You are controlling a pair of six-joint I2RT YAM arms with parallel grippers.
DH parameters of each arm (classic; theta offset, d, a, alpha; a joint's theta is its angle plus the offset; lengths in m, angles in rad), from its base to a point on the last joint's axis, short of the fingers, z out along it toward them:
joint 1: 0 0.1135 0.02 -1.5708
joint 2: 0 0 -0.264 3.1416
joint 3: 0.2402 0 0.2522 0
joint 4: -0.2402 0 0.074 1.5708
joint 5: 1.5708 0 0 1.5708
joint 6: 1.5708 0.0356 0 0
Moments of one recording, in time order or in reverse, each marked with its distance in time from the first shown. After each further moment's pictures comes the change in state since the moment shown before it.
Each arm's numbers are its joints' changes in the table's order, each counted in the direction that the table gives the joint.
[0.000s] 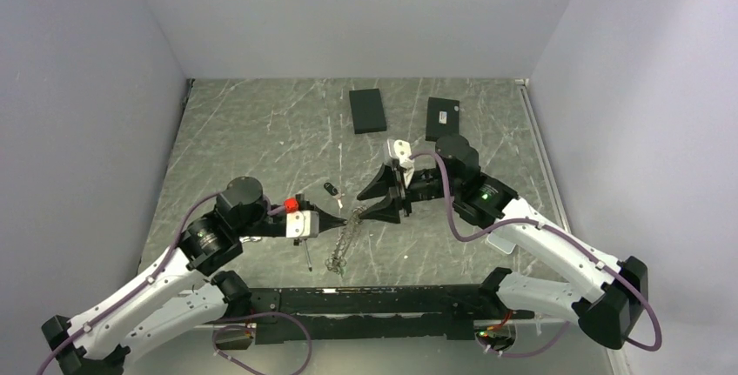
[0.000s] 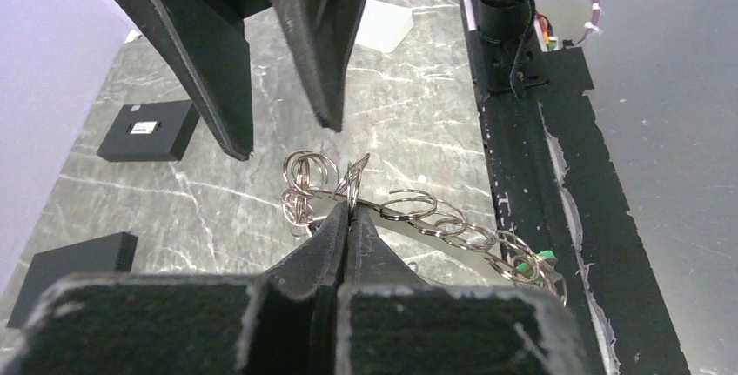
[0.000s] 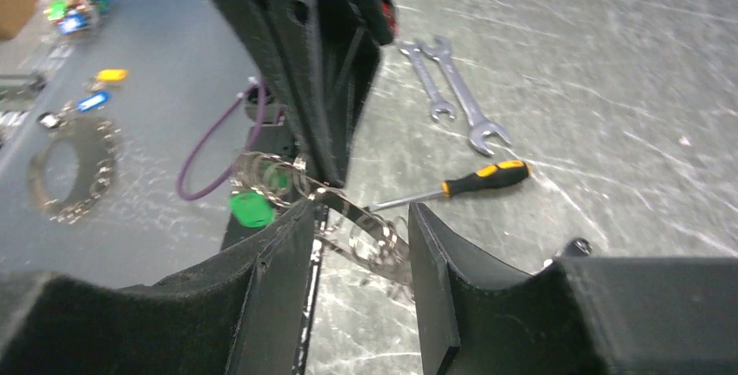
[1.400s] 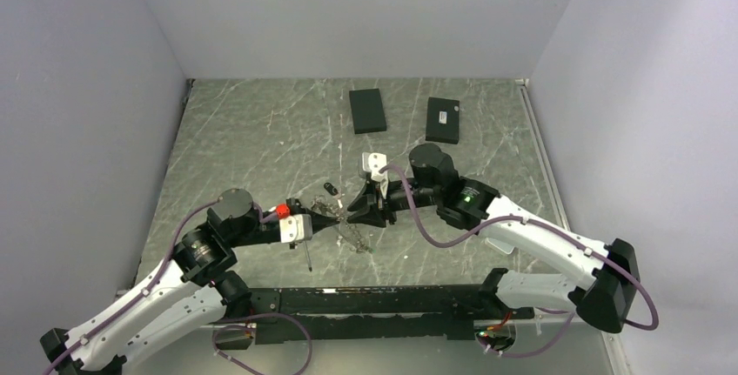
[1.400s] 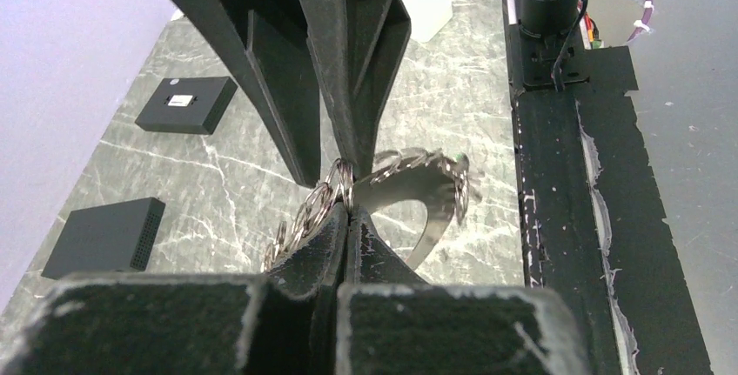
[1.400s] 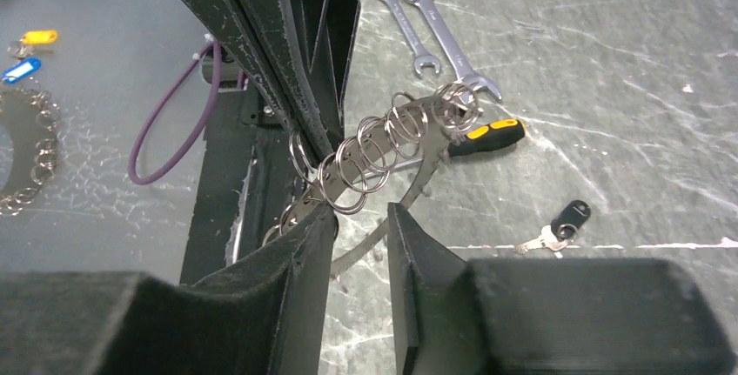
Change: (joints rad) left arm 0.001 -0.125 -0.091 0.029 -0.114 -0.032; right arm 0.127 0.089 0.021 -0.072 0.237 -0.070
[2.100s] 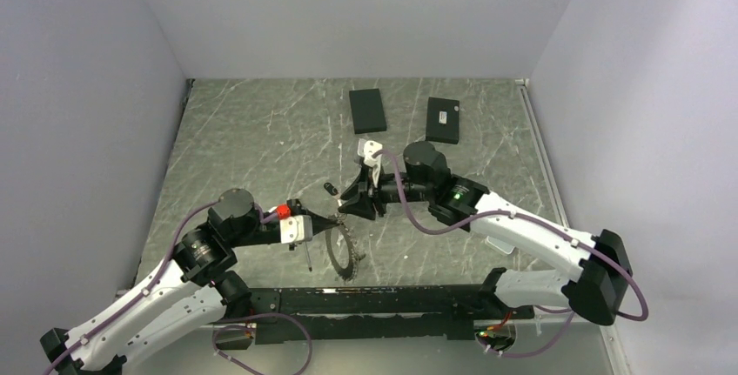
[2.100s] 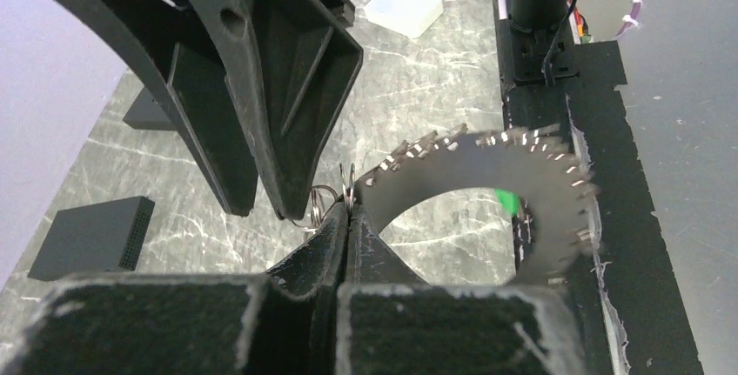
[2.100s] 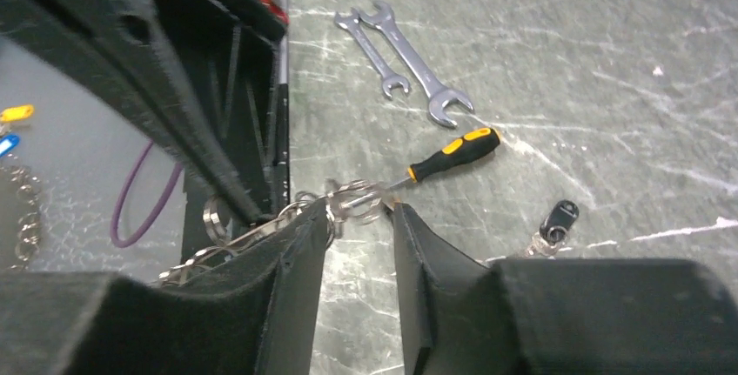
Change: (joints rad) left arm 0.000 0.001 0.000 -0.009 0.018 0.000; right arm 0.001 0.030 -0.016 0.142 0.092 0.129
